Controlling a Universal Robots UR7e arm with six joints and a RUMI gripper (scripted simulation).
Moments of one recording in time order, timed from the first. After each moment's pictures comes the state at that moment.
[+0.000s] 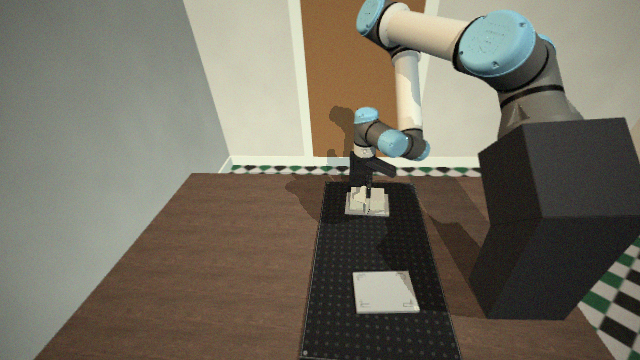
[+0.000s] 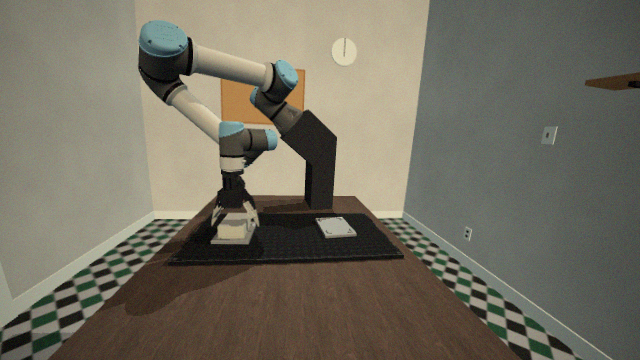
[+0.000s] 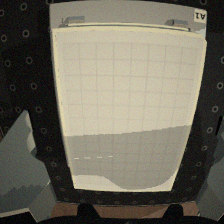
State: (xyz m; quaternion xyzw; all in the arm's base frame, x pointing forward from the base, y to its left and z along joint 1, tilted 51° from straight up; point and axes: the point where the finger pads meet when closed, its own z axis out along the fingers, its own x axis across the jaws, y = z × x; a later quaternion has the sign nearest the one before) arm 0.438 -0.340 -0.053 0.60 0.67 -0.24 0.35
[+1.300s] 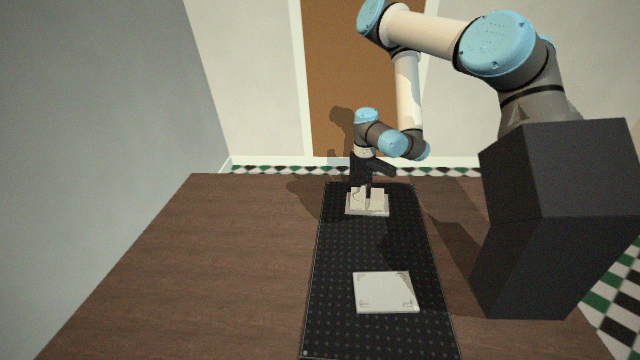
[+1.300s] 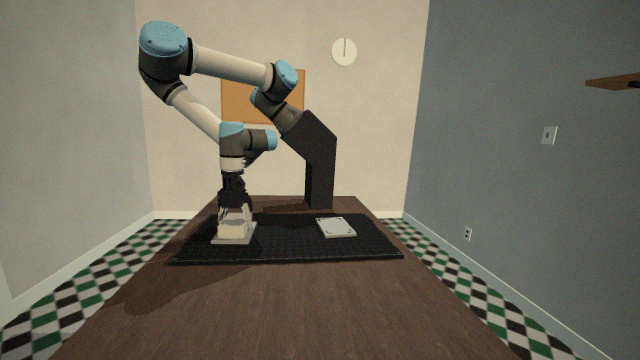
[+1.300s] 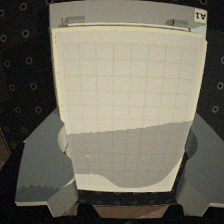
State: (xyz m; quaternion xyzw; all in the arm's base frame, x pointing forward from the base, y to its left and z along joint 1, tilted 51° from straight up) arm 0.438 -0.340 -0.053 0.60 0.67 -0.24 0.35
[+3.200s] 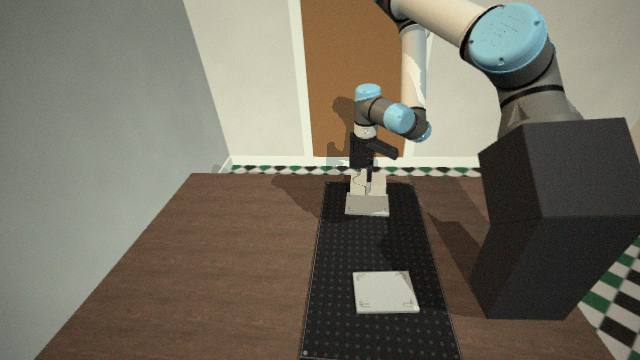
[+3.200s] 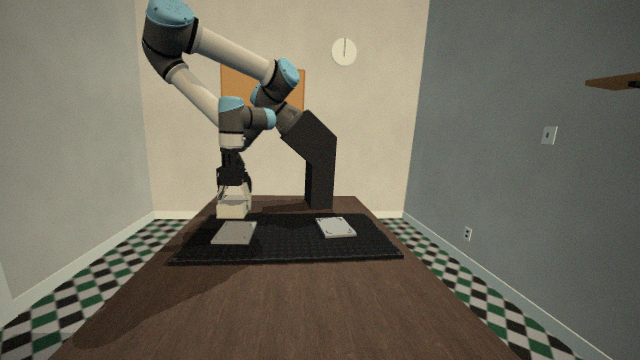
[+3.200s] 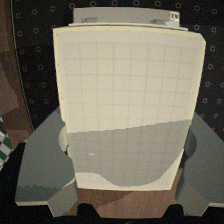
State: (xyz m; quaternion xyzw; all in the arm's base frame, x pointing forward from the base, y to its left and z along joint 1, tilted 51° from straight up) arm 0.424 -0.285 -0.007 0.60 0.67 -0.24 0.35
